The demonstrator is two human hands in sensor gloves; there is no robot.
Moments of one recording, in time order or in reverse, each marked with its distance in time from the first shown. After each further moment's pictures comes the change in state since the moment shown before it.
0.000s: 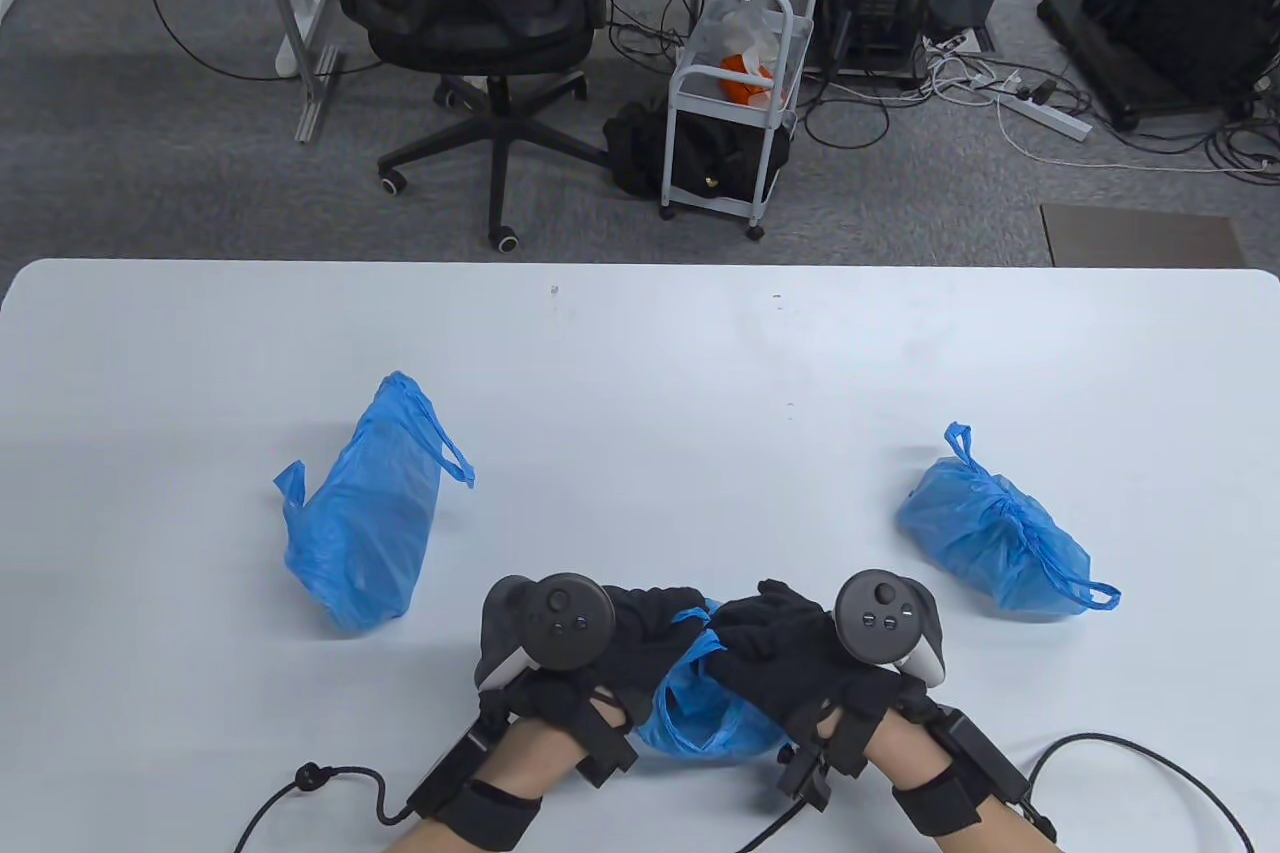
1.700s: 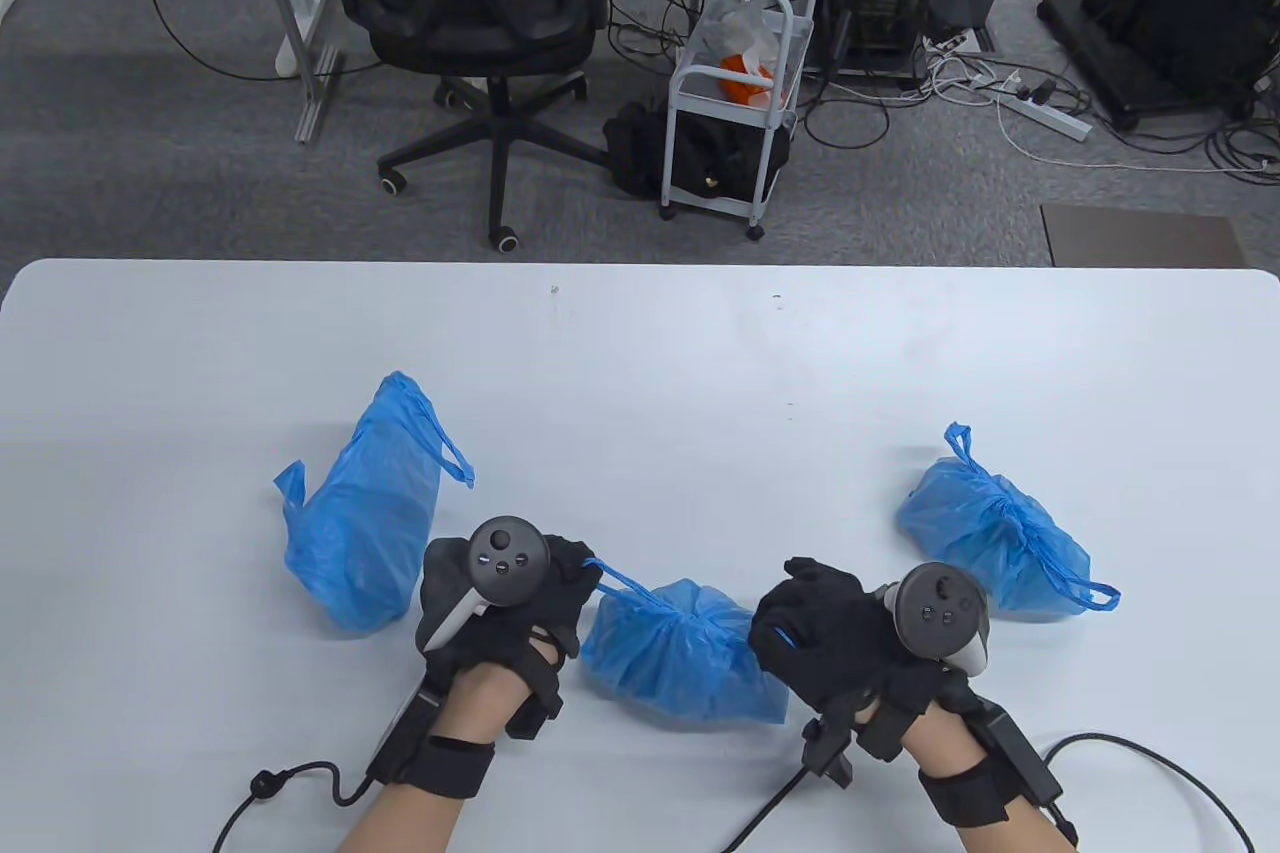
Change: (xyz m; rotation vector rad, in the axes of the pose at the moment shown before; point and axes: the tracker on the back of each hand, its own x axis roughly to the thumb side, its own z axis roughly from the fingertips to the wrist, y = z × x) left_hand -0.079 0.035 0.004 -0.015 0.415 -0.179; right_hand 0.005 -0.039 0.008 -0.106 -0.093 -0.012
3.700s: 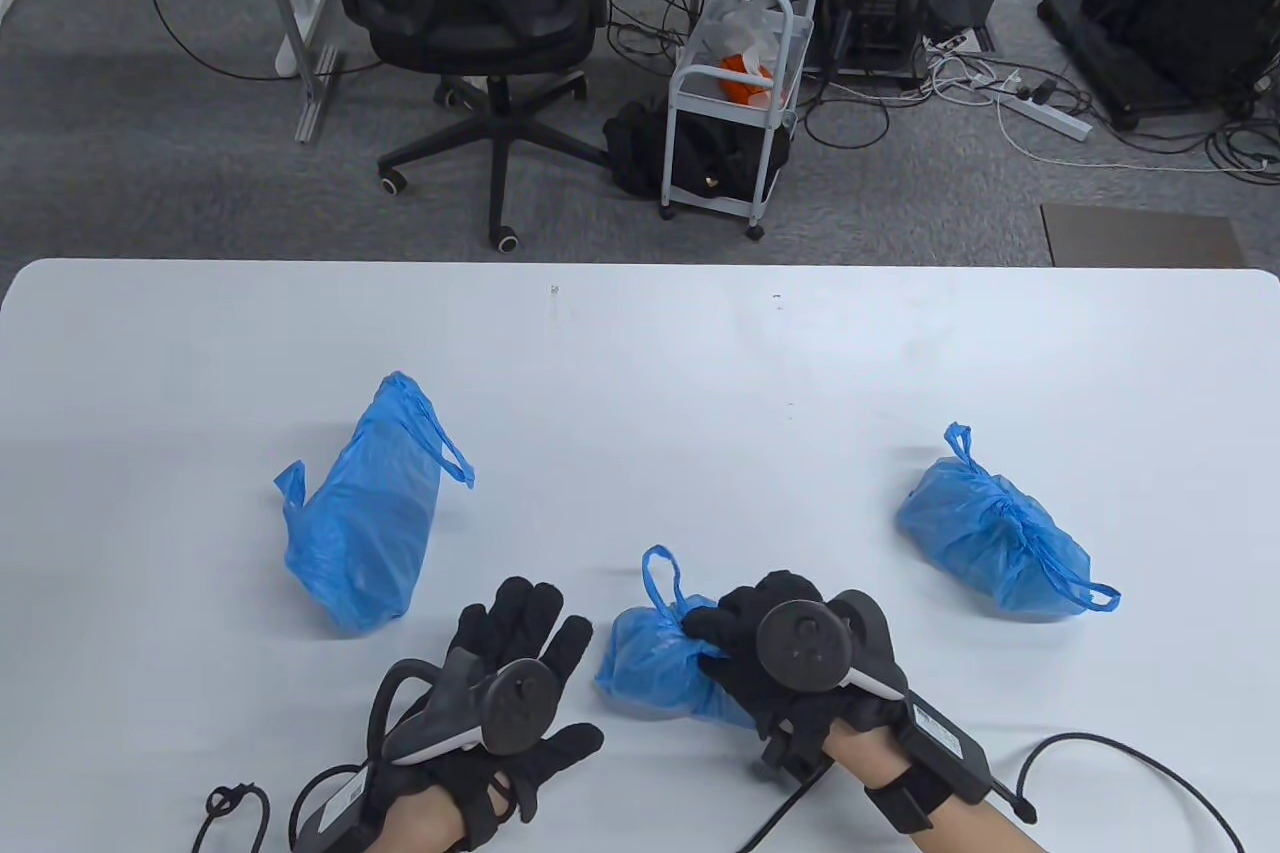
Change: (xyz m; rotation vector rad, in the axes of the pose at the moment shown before) left_hand 0.012 -0.017 0.093 -0.258 -0.184 -0.448; right_hand 0.016 0.049 -0.018 0.032 0.118 0.539
